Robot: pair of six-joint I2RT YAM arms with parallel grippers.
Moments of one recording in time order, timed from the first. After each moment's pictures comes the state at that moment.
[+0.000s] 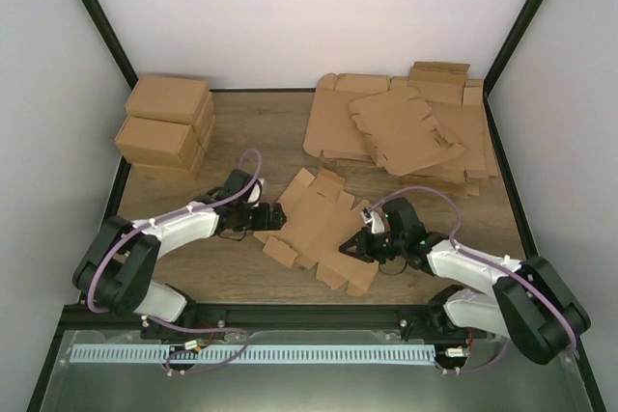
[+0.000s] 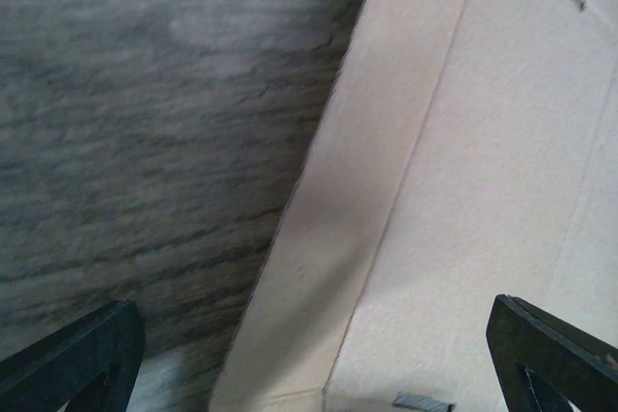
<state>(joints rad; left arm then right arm) -0.52 1.46 0.67 -0.25 0.23 -0.50 0.55 1.15 0.32 0.05 -0.67 0.86</state>
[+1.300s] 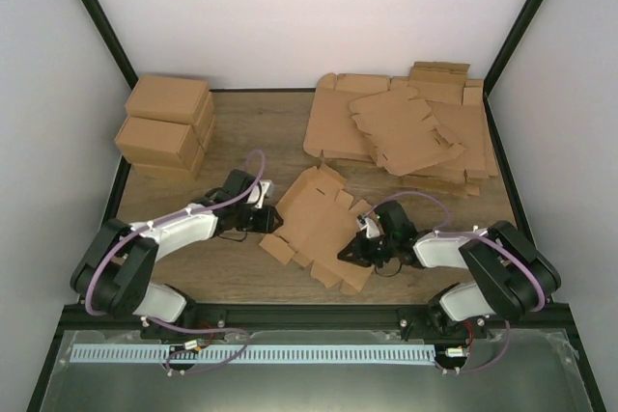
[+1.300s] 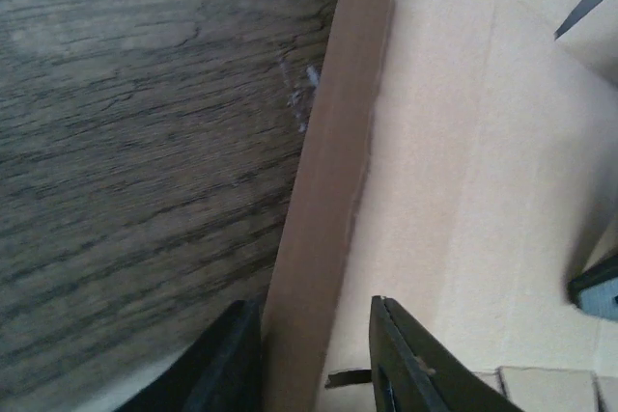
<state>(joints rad) -0.51 1.46 0.64 -0.21 0.38 -0.41 0.55 1.40 0.30 0.17 -0.68 0.82</state>
